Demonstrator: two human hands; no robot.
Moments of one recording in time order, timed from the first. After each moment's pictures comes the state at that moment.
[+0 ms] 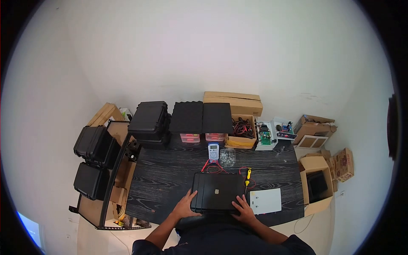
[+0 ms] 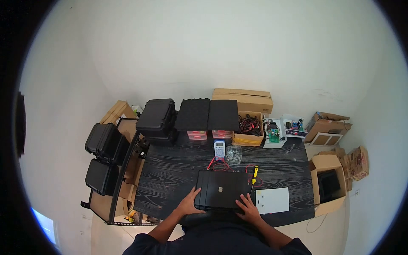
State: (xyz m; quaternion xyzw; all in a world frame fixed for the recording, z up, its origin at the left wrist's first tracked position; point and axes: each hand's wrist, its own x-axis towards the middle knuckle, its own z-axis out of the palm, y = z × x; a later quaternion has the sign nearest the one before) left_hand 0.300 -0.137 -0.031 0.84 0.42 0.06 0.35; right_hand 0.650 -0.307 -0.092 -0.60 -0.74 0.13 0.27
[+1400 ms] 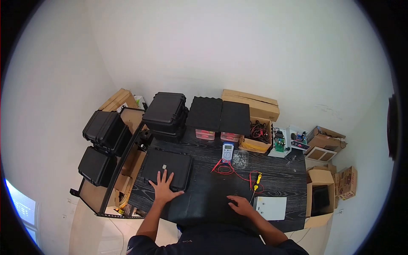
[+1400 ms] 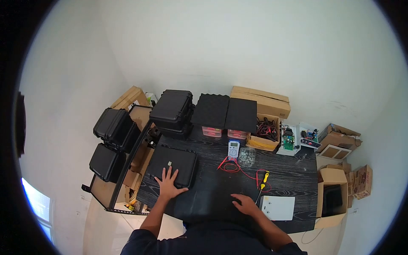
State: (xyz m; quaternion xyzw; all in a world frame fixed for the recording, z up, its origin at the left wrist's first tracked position) left_hand 0.207 -0.079 -0.023 0.77 0.64 0.06 0.08; right_hand 0.627 -0.213 -0.062 -0.53 -0.72 0.35 0.29
